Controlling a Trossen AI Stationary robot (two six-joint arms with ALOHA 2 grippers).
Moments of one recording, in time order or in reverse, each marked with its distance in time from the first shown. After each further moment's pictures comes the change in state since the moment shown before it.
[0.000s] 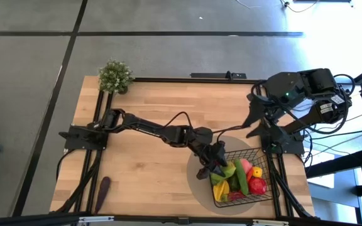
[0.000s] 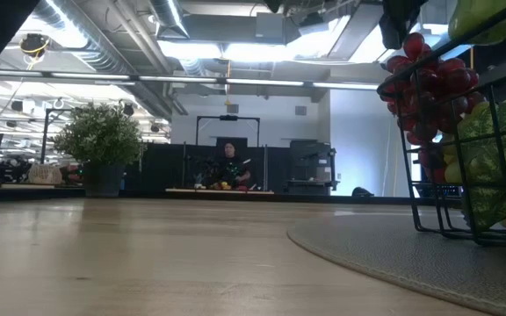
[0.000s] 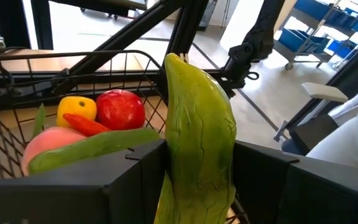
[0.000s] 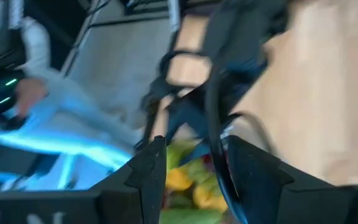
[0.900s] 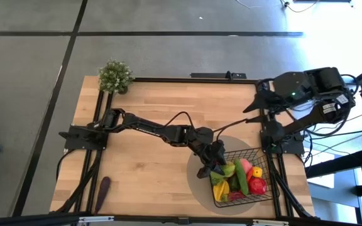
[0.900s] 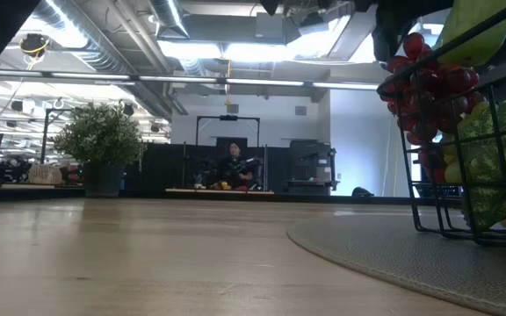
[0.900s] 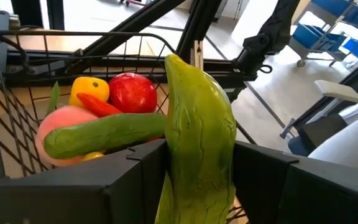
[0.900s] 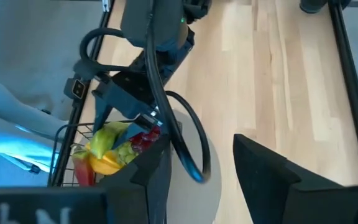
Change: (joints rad) left arm 0.006 0.000 0.000 -0.058 -0.030 -0.017; right arm 0.000 -0.034 0.000 -0.099 0.308 -0.112
